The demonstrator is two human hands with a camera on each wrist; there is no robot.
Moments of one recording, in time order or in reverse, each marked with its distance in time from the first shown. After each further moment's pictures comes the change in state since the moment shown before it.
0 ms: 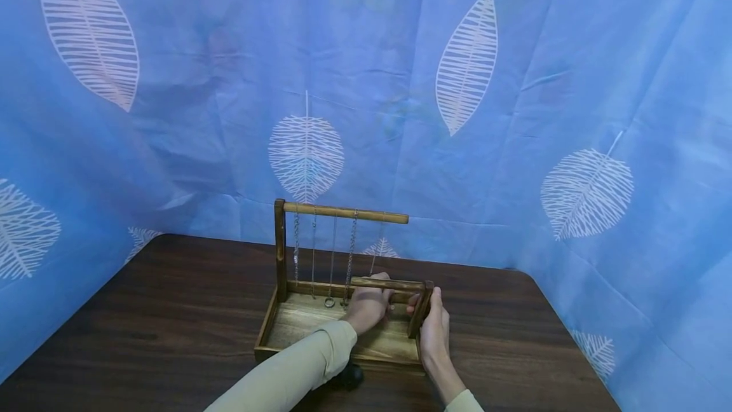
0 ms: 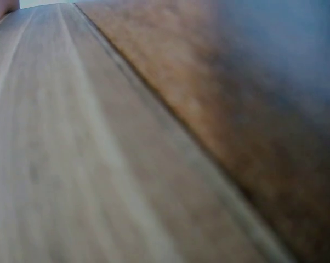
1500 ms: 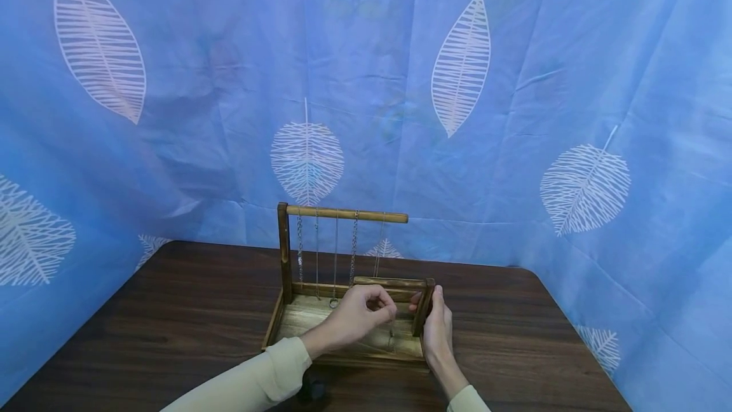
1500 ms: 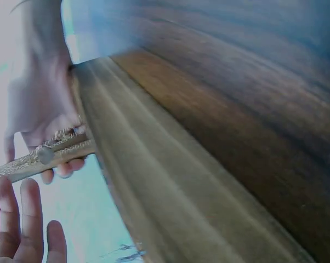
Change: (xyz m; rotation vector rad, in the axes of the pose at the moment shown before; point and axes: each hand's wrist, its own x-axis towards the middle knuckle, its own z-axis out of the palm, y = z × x) left_hand -0.060 0.020 -0.069 -0.316 -0.251 0.344; right_hand -0.001 0.003 -0.001 -0.018 0.012 -0.031
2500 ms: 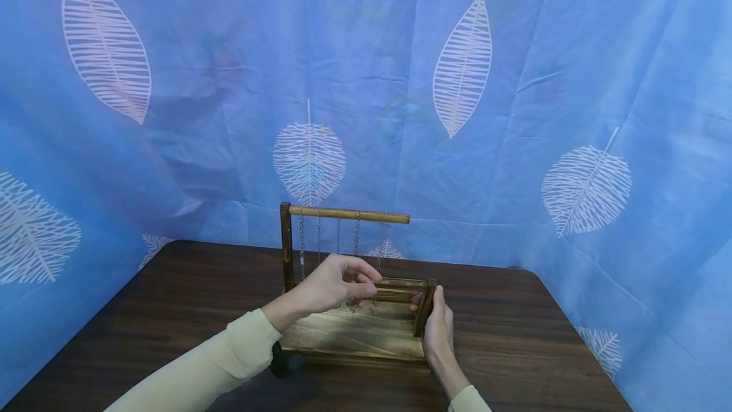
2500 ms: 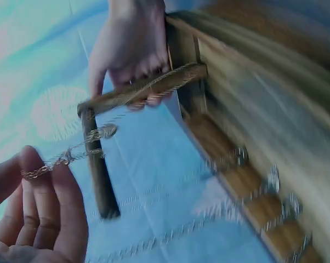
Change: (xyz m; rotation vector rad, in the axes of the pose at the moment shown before) left_hand -0.006 0.056 -0.066 -0.094 -0.113 -0.052; right_hand 0.000 0.002 0.000 0.034 -0.011 -0.016
